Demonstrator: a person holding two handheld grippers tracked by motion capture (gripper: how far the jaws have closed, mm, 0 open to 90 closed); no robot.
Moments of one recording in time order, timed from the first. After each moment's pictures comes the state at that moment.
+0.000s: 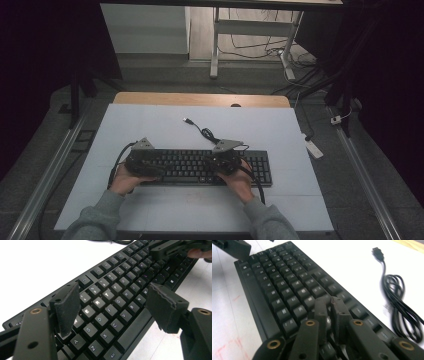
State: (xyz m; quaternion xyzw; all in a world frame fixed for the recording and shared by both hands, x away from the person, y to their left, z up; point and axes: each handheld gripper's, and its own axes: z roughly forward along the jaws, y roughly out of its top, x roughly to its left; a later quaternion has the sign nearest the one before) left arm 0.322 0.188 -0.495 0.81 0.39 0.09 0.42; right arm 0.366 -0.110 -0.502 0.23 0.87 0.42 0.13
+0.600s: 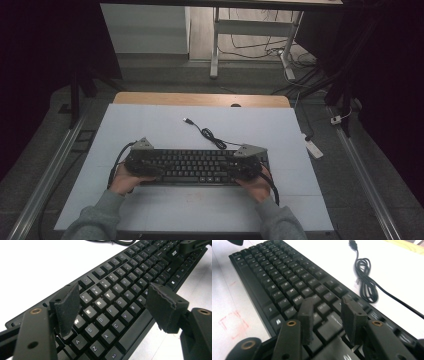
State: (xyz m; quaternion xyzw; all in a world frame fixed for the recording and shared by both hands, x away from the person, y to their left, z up) left arm 0.323 0.189 -0.494 0.81 0.40 0.09 0.42; right arm 0.349 -0.166 -0.497 0.27 0.85 0.43 0.15
